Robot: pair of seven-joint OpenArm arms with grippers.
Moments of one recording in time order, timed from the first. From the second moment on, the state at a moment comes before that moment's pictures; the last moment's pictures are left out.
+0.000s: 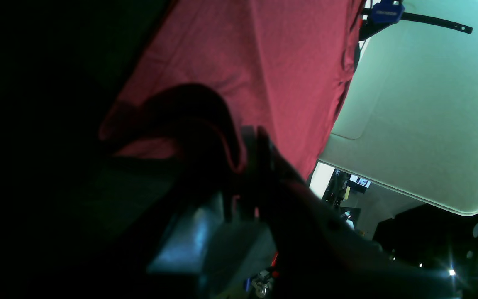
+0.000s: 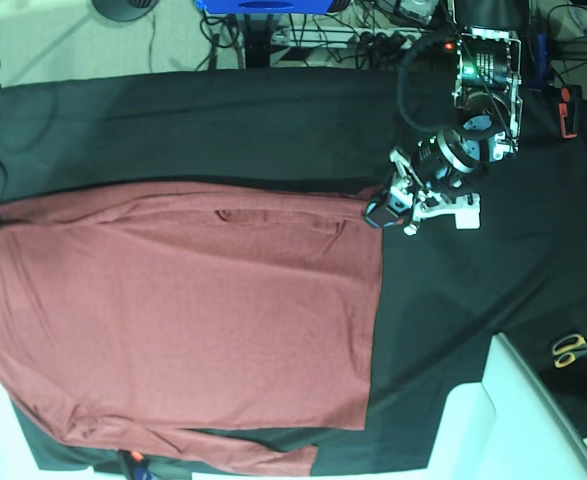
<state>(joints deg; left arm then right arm) 10.1 -10.7 -8.1 77.1 -78.6 2.3 39.5 22.6 25.3 38.4 37.9 17.7 4.3 -50.0</state>
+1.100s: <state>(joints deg) 9.8 -10.5 -11.5 77.1 -78.2 2.3 39.6 24.0 24.8 35.1 32.2 17.6 4.5 -41.1</state>
